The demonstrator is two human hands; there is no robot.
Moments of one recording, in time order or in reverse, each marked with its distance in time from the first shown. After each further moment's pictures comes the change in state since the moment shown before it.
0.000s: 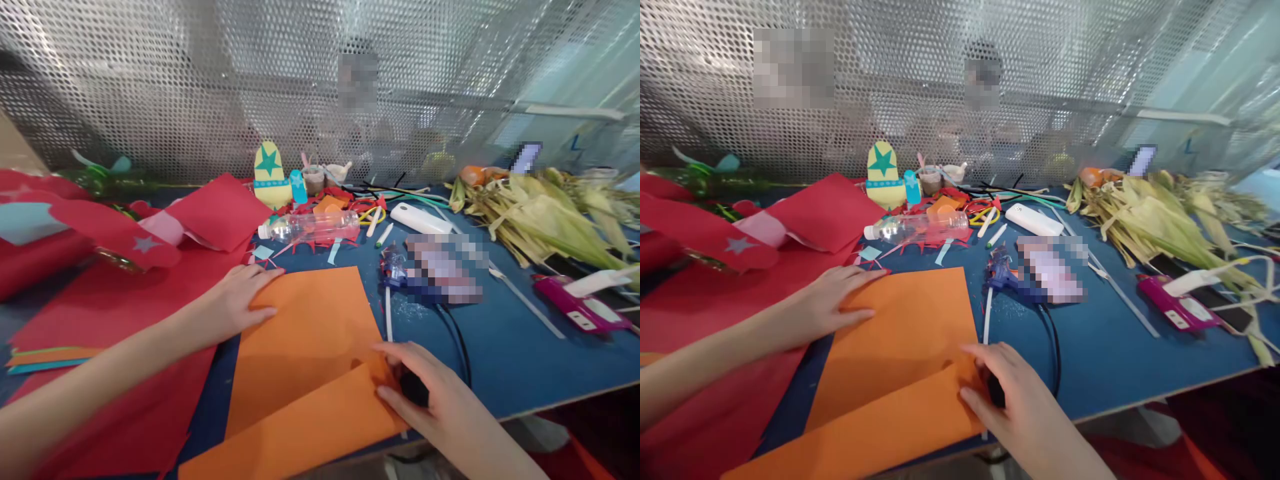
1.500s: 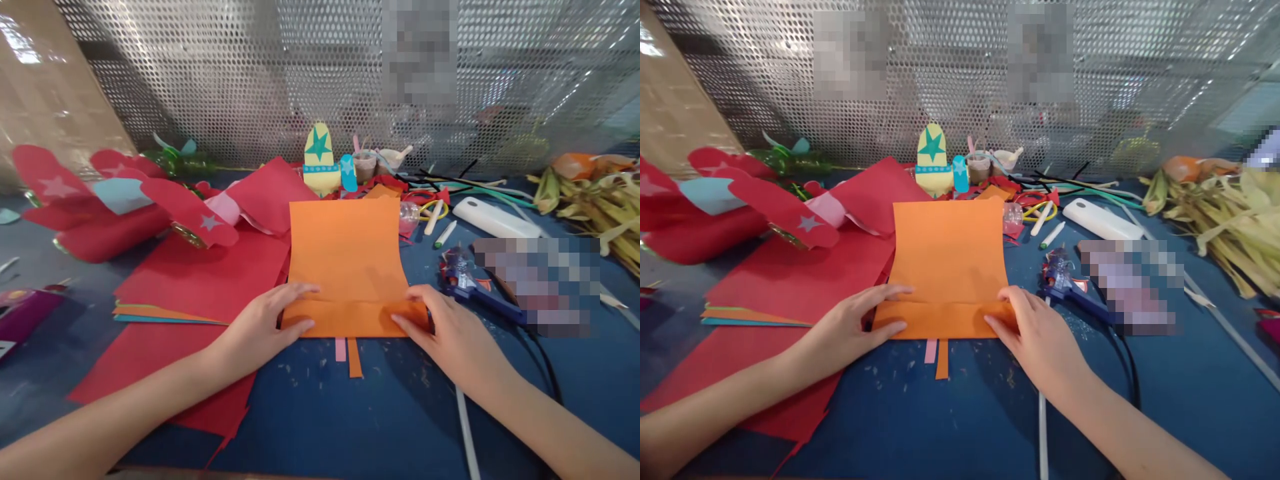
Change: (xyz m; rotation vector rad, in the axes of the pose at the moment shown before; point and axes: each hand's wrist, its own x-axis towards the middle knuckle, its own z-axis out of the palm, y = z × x) left_hand -0.053 0.022 0.018 -0.421 0.153 -0.205; right_hand 0.088 0.005 0.011 -0.483 0.237 -0.255
